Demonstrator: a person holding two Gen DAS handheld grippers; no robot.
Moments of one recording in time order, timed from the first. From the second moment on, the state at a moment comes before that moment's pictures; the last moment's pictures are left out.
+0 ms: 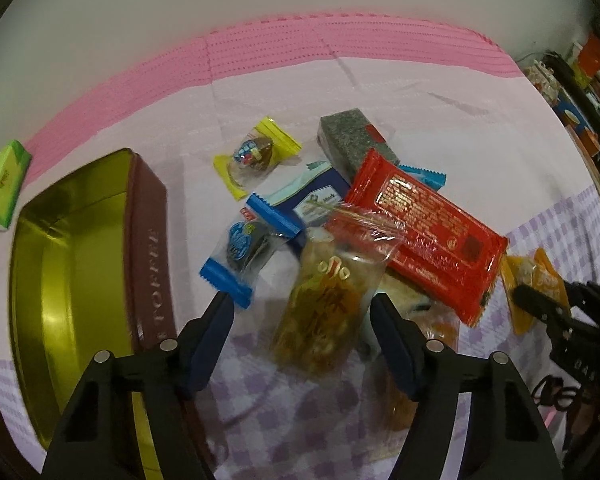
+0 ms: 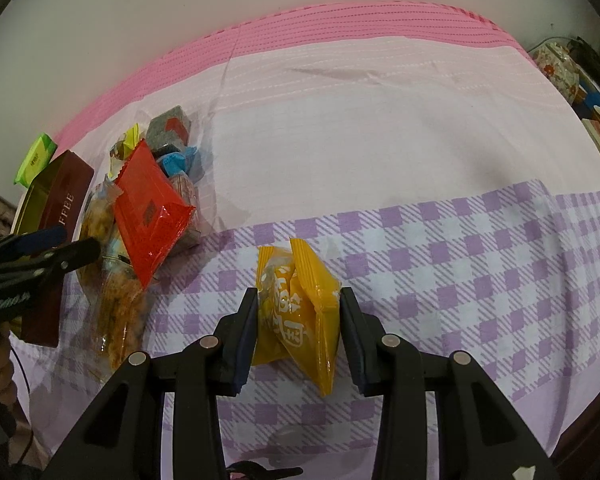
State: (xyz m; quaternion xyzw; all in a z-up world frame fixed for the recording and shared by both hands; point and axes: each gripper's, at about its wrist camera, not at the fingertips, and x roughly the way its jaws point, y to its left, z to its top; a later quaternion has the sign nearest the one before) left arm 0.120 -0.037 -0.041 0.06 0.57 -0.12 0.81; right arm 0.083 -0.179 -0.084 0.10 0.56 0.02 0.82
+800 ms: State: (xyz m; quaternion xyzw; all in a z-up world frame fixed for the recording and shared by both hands) left arm 0.104 -0.019 -0.038 0.00 0.59 -0.12 0.80; right arm 0.084 -0.178 -0.083 0.09 0.57 0.01 0.82
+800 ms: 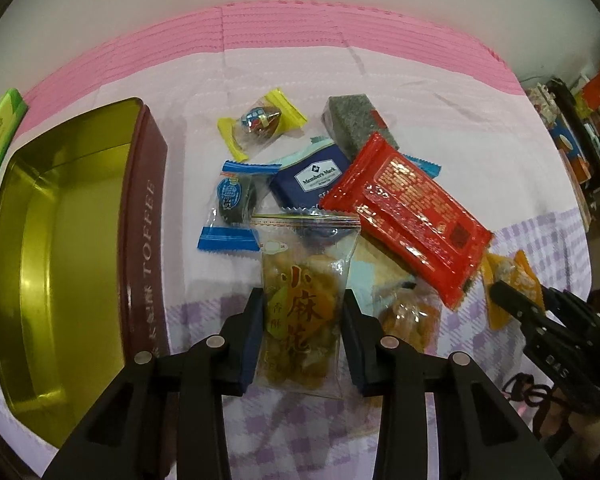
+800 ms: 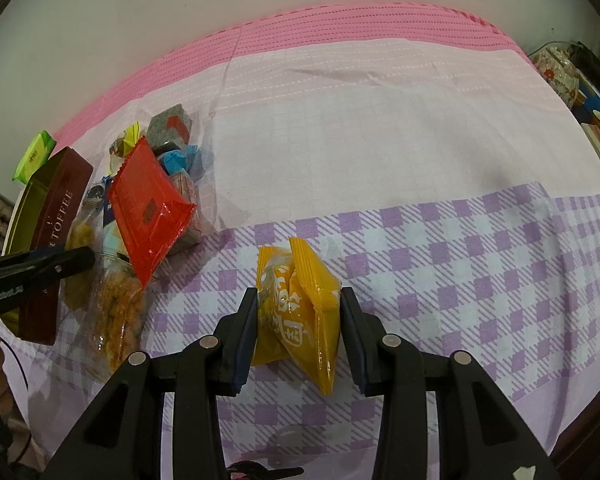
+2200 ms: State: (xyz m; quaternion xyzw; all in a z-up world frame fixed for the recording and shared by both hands) left arm 0.091 0.179 -0.043 0.00 0.58 0.08 0.81; right arm 0.090 -0.172 -0.084 0.07 0.58 0.00 0.81
